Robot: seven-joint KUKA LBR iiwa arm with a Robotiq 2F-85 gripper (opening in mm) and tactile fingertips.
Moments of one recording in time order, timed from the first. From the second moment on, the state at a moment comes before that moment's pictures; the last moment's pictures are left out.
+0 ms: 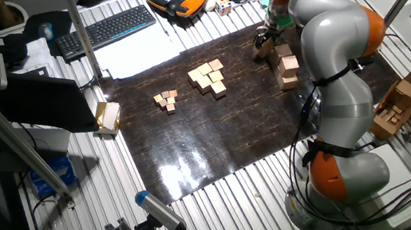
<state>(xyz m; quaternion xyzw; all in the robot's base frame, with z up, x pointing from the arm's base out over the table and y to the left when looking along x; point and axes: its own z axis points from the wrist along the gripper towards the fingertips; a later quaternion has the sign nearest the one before) 0.684 -0.193 0.064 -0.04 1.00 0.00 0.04</state>
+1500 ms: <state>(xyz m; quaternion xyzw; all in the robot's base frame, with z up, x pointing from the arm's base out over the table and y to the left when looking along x) 0.690 -0.201 0.094 -0.03 1.00 0.02 -0.02</state>
